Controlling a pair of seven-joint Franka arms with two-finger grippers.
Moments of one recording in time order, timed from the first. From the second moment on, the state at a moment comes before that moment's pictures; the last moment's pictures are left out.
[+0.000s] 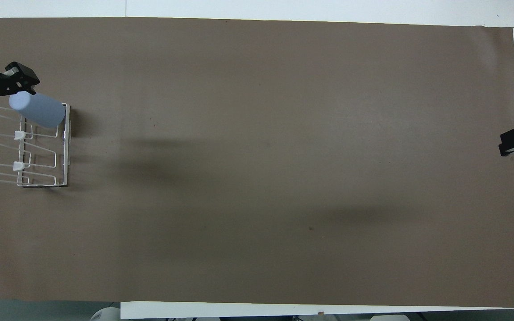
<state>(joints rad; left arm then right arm) -0.16 0.05 0.02 -1.72 0.24 1.80 -0.58 -0.03 -0.03 -0.04 -1.57 -0.12 1.38 -0.11</state>
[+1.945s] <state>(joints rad) -0.10 0.09 0.05 -1.49 -0.02 1.63 0.00 -0.05 -0.04 -0.06 -1.57 -0.10 1.38 -0.11</state>
